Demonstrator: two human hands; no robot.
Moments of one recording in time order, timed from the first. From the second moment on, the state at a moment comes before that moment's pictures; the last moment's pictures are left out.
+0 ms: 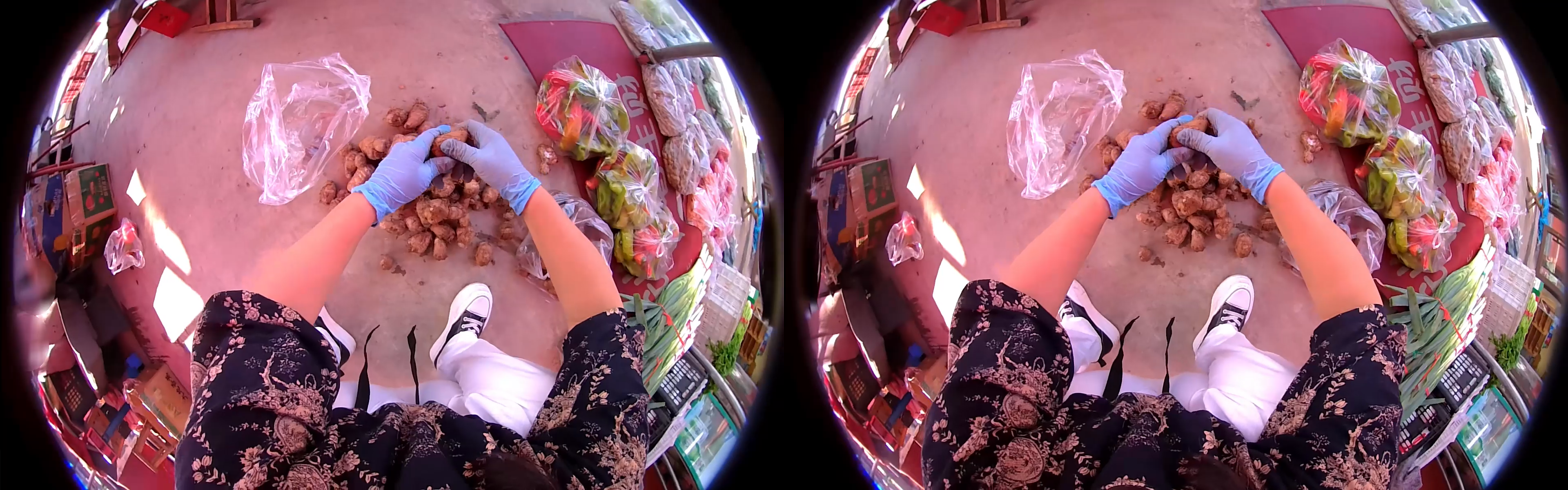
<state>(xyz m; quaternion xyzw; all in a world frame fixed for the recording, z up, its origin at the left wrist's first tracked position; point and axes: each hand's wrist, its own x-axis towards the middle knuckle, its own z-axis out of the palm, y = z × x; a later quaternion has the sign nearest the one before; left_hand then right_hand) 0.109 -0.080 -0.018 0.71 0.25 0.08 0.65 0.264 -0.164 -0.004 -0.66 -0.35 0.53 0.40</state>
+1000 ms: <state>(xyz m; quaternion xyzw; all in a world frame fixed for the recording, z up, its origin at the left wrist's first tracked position) 0.023 -0.017 -0.075 0.80 0.56 0.17 0.10 0.243 -0.144 -0.027 -0.63 -0.27 0.62 0.37</state>
